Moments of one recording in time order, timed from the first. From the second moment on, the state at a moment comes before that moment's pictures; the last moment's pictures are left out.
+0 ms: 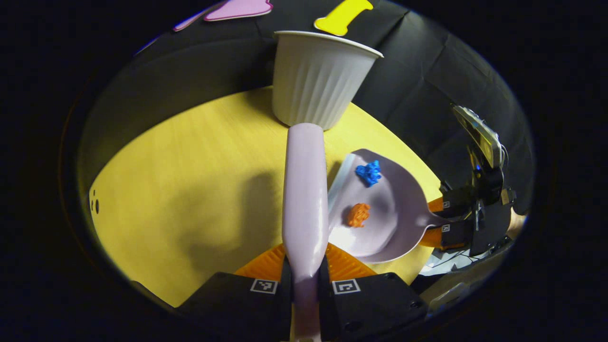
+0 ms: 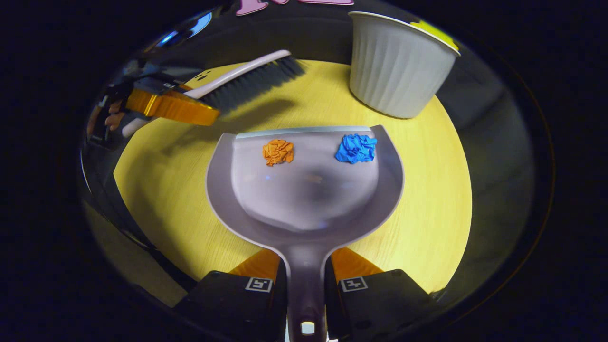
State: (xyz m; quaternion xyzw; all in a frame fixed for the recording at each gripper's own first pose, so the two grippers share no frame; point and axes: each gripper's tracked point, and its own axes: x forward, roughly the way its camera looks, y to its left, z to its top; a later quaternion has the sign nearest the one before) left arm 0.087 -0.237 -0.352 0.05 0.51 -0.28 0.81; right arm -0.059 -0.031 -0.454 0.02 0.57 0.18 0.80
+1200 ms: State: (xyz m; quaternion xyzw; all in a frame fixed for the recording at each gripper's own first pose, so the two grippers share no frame) left arm -0.002 -0.114 -0.400 0.04 0.53 -0.19 0.82; right arm 0.042 -0.056 -0.364 0.01 0.53 0.01 0.85
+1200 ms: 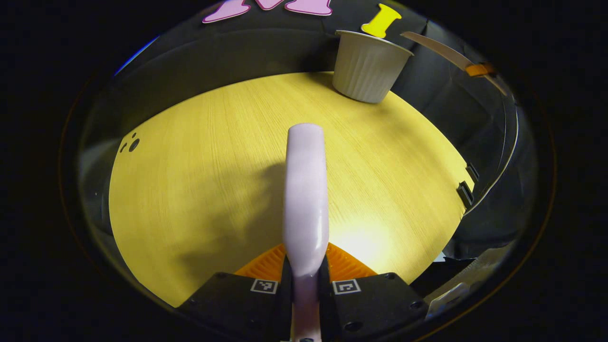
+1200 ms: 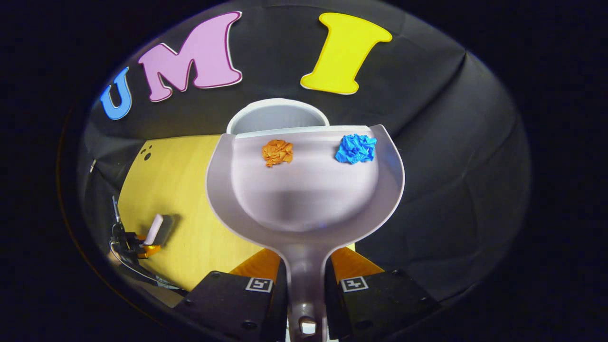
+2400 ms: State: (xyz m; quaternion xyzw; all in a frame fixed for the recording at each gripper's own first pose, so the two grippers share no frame) left arm -0.010 -0.082 -0.421 0.00 0.55 -0.15 0.83; right arm 0.067 -0.110 -0.340 -0.24 0.64 0.06 0.73
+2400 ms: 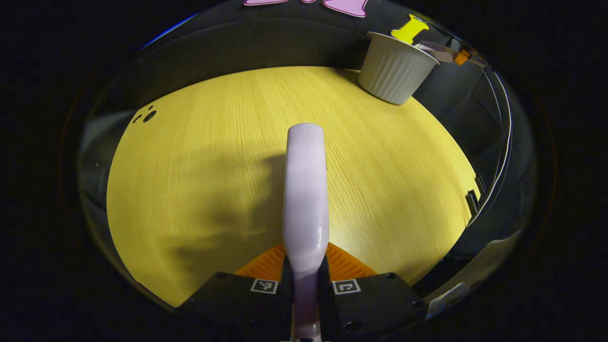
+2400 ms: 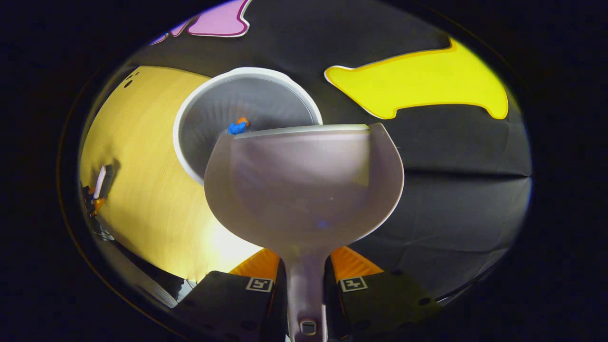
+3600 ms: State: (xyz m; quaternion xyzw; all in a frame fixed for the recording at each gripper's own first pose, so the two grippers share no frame) left arm -0.008 -0.085 -0.400 0.04 0.53 -0.13 0.84; right arm -0.045 -0.026 -0.293 -0.07 0.54 0.14 0.83
